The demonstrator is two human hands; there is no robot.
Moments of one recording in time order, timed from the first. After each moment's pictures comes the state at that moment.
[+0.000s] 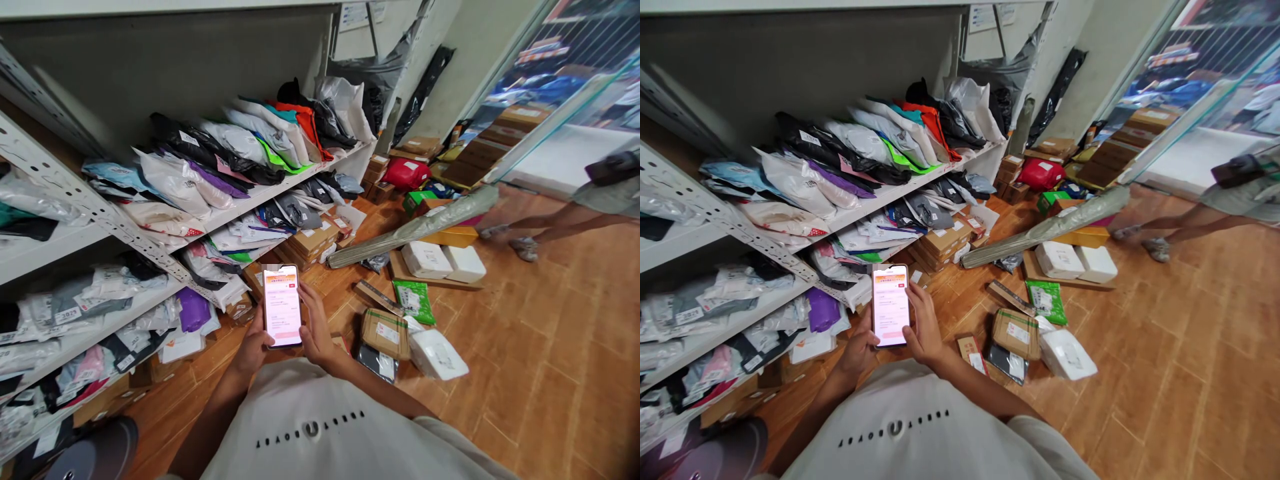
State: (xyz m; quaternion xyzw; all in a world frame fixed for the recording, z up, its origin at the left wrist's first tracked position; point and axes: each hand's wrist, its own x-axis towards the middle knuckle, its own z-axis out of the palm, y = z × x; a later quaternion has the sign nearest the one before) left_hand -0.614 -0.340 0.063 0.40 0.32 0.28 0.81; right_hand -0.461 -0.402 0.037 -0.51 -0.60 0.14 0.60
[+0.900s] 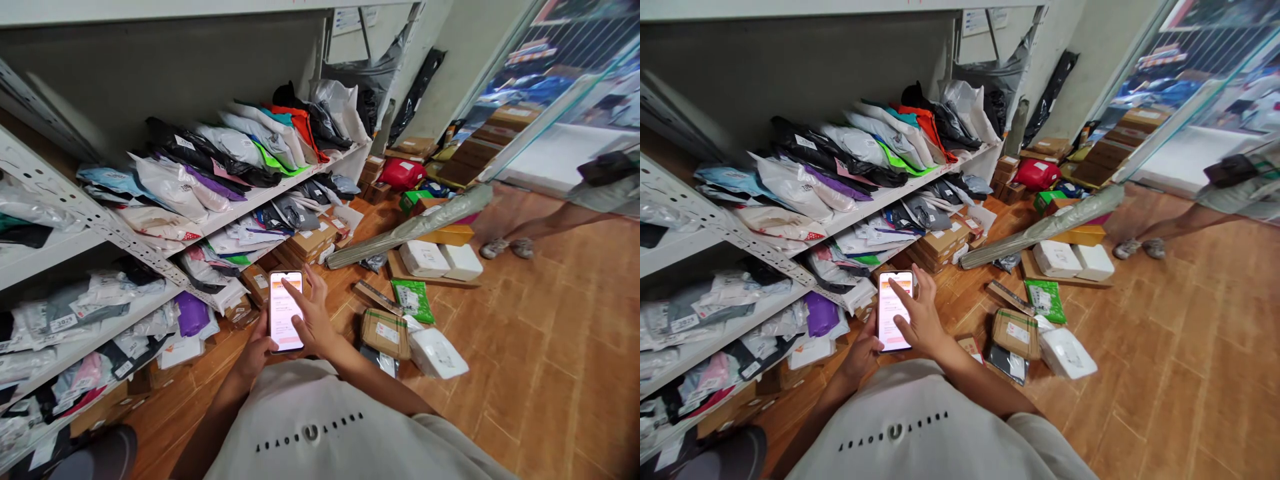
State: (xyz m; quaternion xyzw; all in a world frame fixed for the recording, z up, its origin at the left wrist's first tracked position) left_hand -0.609 -0.342 0.057 0.40 0.32 0.25 0.82; right_hand -0.446 -0.383 0.060 -0.57 -0.64 0.05 0.52
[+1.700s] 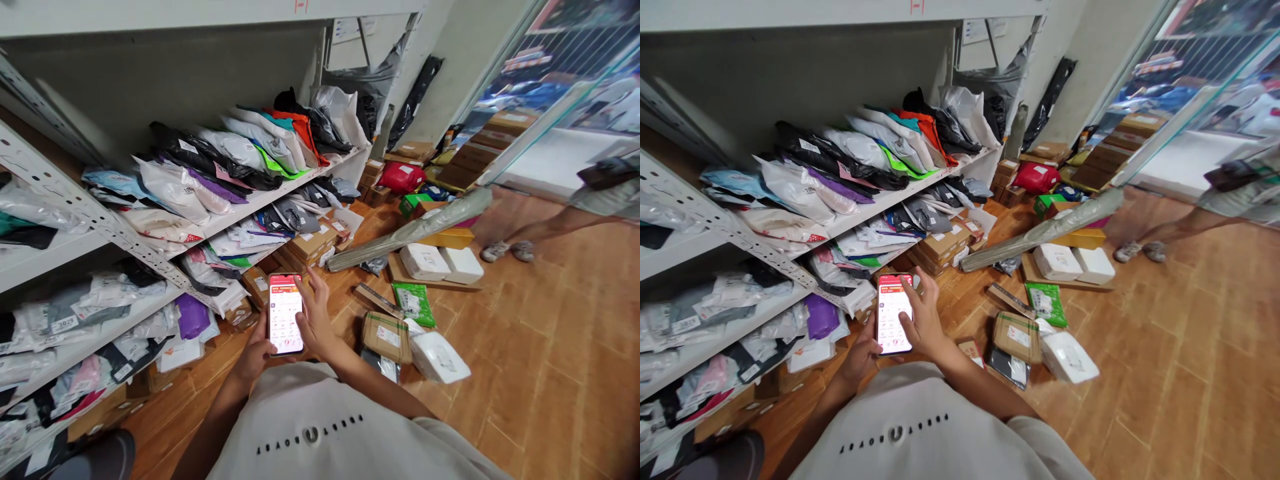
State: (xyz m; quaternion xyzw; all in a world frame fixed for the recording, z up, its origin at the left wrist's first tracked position) left_hand -0.617 -0.340 0.057 0.40 0.33 0.23 0.83; right_hand -0.451 -0.382 0.055 -0.58 -0.60 0.05 0.55
